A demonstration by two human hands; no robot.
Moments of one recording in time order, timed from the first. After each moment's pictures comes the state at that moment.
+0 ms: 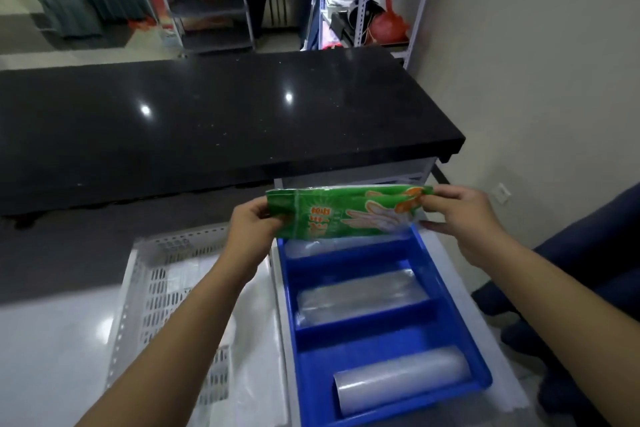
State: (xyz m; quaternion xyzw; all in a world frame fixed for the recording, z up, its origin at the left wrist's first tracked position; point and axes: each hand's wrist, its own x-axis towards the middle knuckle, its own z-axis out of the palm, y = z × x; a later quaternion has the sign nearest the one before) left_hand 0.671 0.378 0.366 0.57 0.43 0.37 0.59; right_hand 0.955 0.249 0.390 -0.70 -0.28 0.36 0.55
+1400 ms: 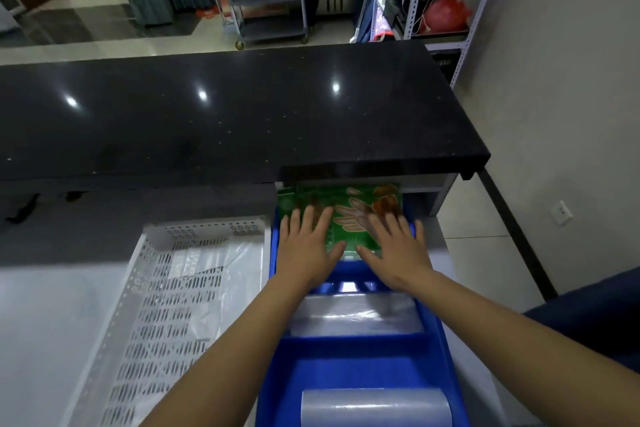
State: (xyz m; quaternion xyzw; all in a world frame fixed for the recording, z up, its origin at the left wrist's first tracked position) left_hand 0.762 0.362 0.289 0.84 0.53 0.05 0.11; right_hand 0.956 0.310 0.263 -0.75 -0.65 0.12 0.05
